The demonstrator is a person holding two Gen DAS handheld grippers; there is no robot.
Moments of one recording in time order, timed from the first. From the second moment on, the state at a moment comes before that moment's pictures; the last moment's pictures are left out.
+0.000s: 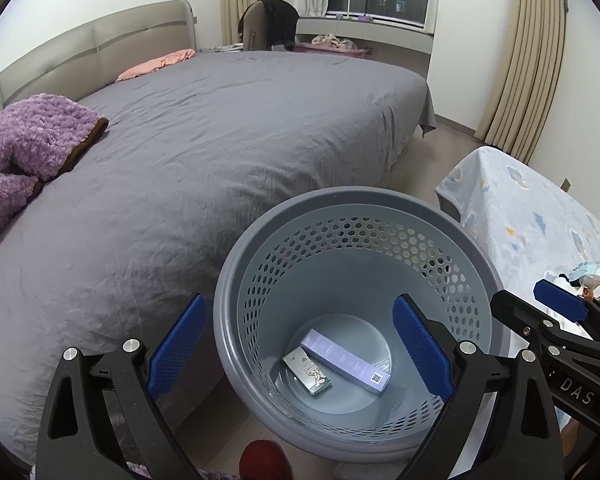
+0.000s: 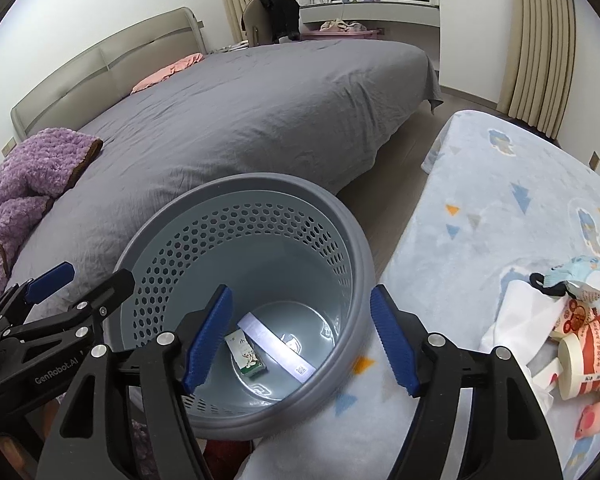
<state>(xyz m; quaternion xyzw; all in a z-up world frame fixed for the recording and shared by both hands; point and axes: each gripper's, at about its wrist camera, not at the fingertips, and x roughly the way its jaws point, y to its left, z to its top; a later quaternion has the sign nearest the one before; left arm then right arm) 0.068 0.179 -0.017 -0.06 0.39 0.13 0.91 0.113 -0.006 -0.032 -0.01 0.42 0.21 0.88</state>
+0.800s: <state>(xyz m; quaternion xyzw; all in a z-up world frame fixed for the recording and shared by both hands) 0.051 0.127 0.001 -0.04 0.37 0.05 0.93 0.050 -0.103 -0.026 0.02 0.41 0.11 0.90</state>
